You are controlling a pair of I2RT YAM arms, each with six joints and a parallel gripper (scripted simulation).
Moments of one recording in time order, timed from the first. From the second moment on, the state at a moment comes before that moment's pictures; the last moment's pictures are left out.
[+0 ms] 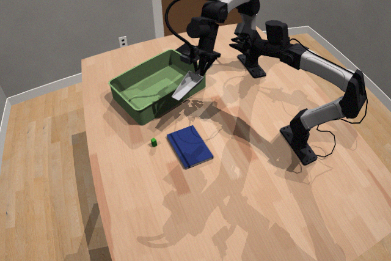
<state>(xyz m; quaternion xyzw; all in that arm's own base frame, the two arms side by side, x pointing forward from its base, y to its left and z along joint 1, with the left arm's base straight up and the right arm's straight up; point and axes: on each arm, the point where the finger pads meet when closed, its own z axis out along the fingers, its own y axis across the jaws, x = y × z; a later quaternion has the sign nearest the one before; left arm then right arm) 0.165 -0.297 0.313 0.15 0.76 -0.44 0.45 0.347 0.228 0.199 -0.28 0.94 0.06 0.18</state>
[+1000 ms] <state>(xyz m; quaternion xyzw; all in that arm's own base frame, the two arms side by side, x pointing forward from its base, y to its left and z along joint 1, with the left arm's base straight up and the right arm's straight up) 0.093 -0.117 0.382 0.37 0.79 -0.22 0.43 0.347 0.228 0.199 -0.28 0.94 0.06 0.18</state>
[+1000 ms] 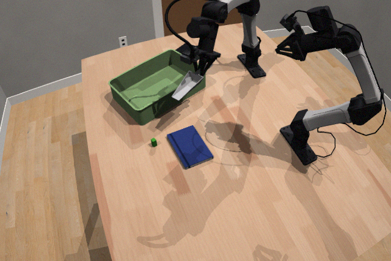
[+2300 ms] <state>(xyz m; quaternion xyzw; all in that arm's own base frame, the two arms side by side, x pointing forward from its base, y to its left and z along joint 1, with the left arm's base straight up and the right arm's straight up) 0.090 -0.112 0.376 0.37 0.80 -0.21 0.42 0.306 0.237 0.092 -0.03 0.98 0.00 0.19</state>
